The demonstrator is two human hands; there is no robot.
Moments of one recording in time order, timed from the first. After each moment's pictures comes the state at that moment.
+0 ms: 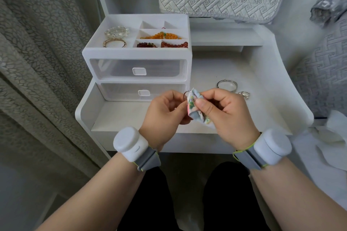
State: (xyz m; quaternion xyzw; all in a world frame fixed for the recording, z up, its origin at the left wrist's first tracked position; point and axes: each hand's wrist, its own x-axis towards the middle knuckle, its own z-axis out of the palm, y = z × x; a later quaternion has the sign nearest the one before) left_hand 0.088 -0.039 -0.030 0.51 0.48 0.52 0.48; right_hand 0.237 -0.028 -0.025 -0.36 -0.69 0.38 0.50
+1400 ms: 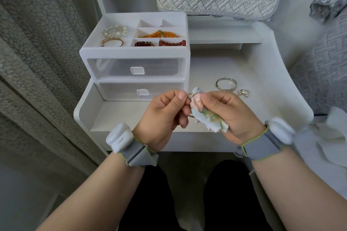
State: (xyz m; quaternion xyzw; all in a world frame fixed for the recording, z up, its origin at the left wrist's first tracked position) left_hand 0.087 -0.042 -0.026 0.49 0.34 0.55 0.59; right_hand 0.241 -0.023 -0.023 -0.29 -0.53 0.65 0.45
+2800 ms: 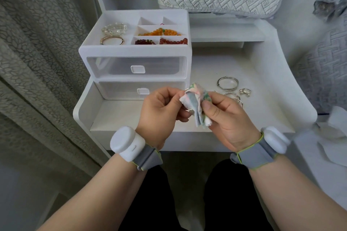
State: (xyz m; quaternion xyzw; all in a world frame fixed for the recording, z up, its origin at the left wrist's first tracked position) left_hand 0.089 -0.040 -0.024 0.48 0.47 0.58 0.46; right_hand 0.234 -0.022 -0.050 -0.25 -0.53 0.65 0.49
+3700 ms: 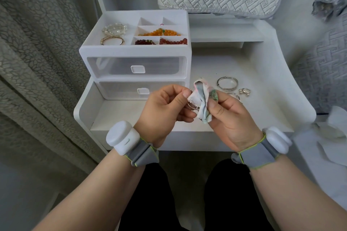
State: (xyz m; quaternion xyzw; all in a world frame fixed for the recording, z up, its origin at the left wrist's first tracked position) left_hand 0.090 -0.042 -0.015 0.49 0.42 0.54 0.53; right_hand 0.240 -0.020 -0.052 -0.21 -0.52 0.66 0.50
